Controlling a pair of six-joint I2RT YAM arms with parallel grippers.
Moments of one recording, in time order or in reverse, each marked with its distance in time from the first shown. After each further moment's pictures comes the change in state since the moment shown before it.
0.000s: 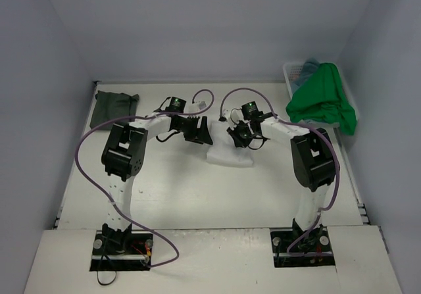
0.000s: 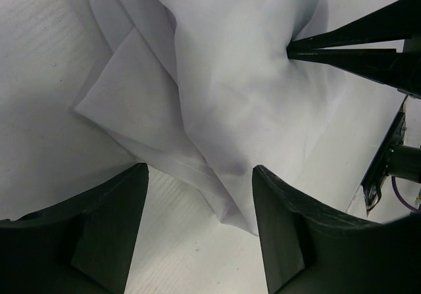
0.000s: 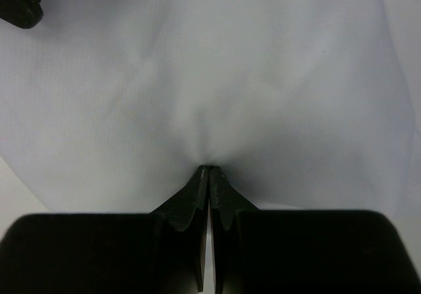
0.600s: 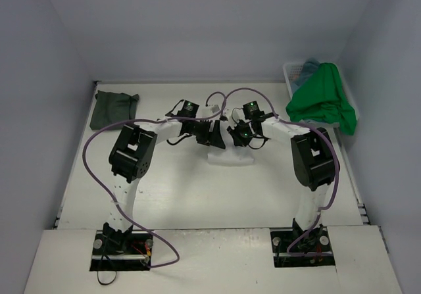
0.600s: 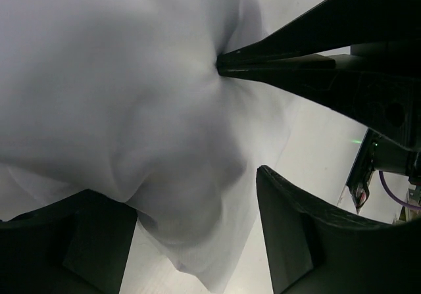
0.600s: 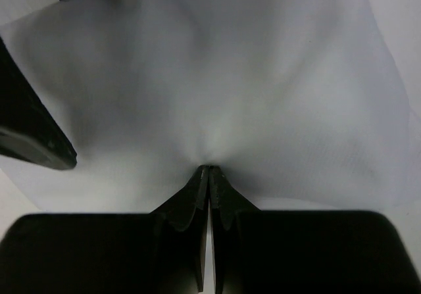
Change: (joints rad) left arm -0.095 0.028 0.000 0.107 0.035 -0.061; right arm -0.008 0.007 -0.006 0.042 -0.045 -0.023
